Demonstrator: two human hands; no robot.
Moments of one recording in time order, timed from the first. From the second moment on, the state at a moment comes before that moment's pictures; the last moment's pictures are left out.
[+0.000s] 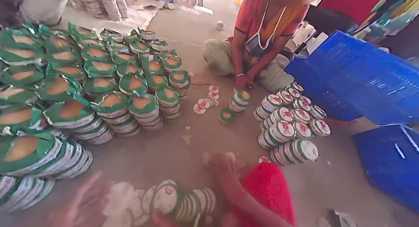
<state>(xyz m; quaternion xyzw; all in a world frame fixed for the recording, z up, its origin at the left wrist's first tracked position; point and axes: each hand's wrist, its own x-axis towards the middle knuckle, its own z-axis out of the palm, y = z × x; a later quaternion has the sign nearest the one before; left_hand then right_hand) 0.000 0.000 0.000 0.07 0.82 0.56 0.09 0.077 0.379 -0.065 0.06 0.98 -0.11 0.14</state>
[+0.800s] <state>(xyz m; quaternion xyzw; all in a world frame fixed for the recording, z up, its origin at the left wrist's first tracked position) 0.013 -0.007 -0.053 -0.08 0.78 0.61 0.06 0.063 0.387 -0.064 0.20 0.96 0.01 0.22</state>
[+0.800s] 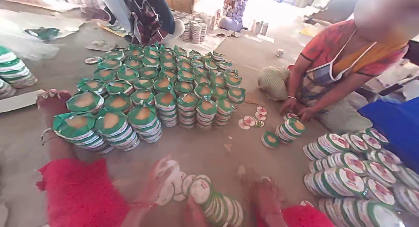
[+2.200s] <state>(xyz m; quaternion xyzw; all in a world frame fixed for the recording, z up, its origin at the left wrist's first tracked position) -0.185 0.212 -0.052 -0.19 0.62 0.75 0.14 -0.241 0.346 -0.095 0.14 0.66 -0.74 -0.03</state>
